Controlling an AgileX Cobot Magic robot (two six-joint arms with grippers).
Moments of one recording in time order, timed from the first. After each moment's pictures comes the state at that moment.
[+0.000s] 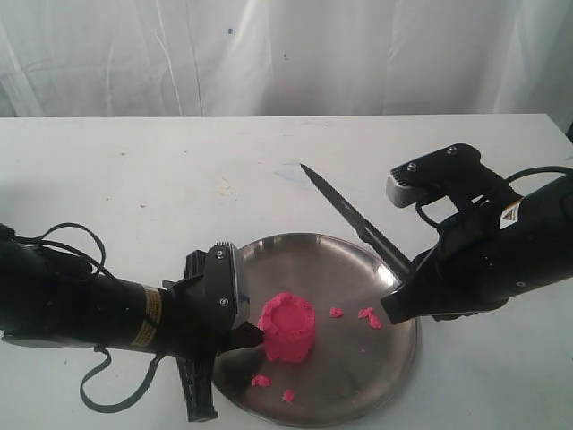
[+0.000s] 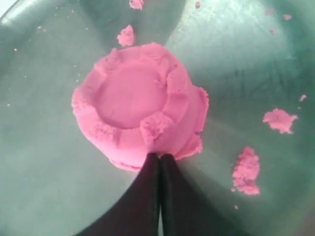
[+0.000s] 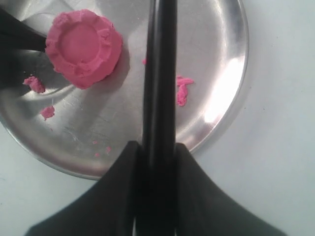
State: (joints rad) left arm -0.49 1.80 -0.65 1.04 -0.51 -0.19; right arm 0.42 1.29 -0.75 0.31 0.62 -0.33
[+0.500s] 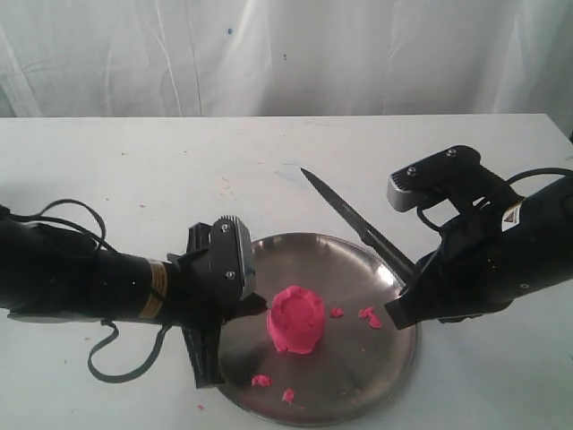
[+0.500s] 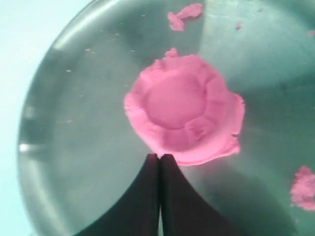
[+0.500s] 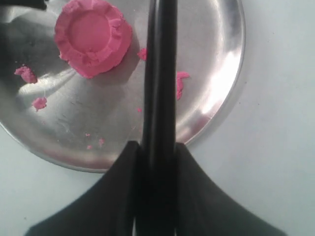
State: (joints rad) left arm -0.49 1.75 -0.70 1.04 -0.42 -0.19; right arm 0.42 1.29 -0.75 0.28 0.64 -0.33
